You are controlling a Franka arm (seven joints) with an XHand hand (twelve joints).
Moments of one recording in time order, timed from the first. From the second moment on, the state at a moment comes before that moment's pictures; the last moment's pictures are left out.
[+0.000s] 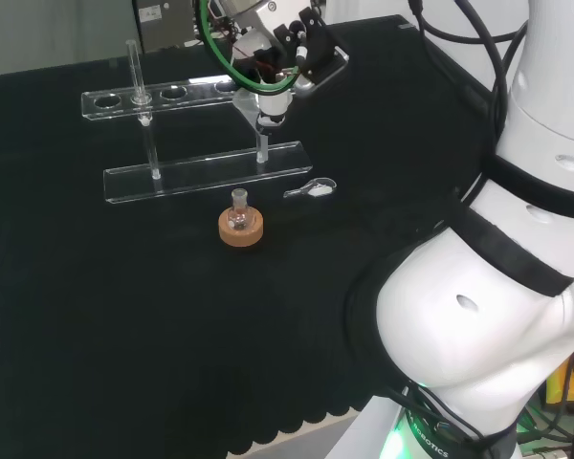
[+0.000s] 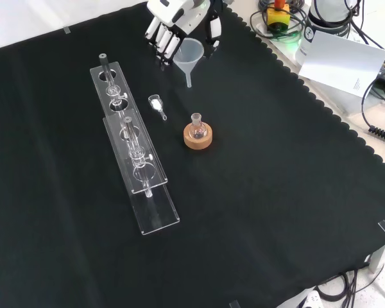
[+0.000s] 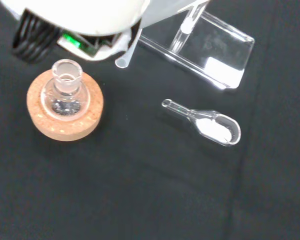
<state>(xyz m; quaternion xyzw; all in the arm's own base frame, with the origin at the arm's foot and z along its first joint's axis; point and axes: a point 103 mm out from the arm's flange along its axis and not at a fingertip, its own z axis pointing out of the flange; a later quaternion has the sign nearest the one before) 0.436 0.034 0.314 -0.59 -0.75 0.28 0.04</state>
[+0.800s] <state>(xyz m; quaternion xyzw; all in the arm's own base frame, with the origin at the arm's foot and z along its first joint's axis) 0.434 0.047 0.306 -0.58 -0.76 0.28 0.04</state>
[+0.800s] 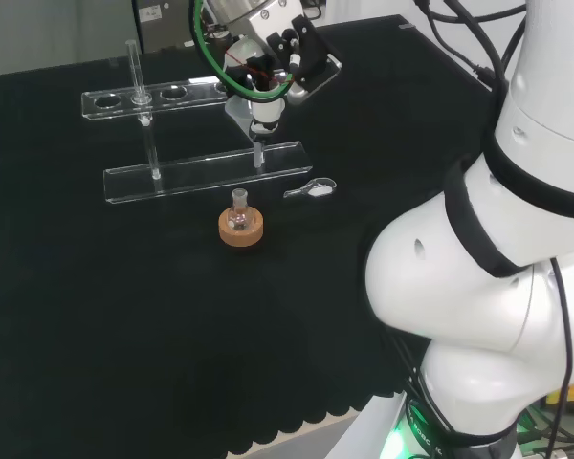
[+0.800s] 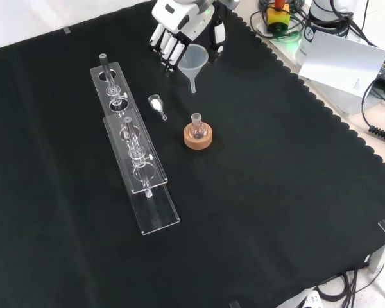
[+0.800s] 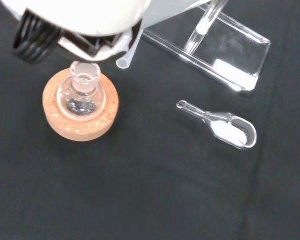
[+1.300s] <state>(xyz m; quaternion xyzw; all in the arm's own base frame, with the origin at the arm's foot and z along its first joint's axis) 0.431 0.073 0.297 -0.56 -0.78 0.28 0.04</state>
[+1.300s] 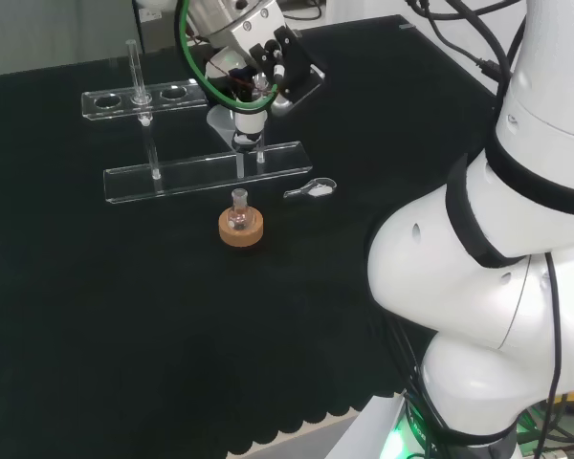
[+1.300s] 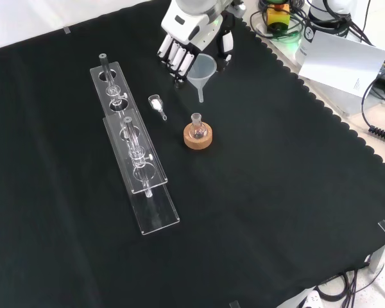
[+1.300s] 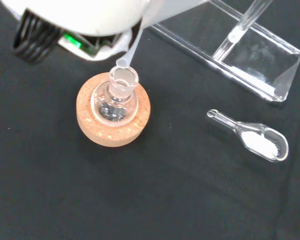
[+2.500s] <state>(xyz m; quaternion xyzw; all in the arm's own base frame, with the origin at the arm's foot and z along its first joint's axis) 0.438 0.071 0.263 -0.57 -0.78 0.26 0.05</state>
